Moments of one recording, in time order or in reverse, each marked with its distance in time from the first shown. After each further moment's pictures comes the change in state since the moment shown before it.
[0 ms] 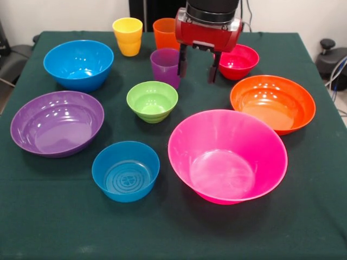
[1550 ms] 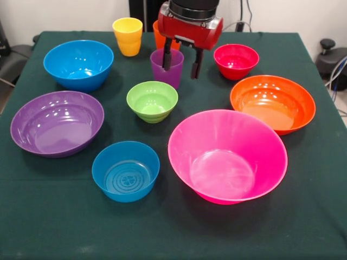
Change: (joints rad) arm -0.024 -0.001 -0.020 0.030 0.018 0.000 0.085
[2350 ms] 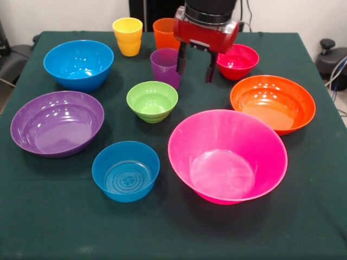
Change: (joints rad) arm 0.049 0.028 -0.002 -0.030 0.009 0.000 0.035
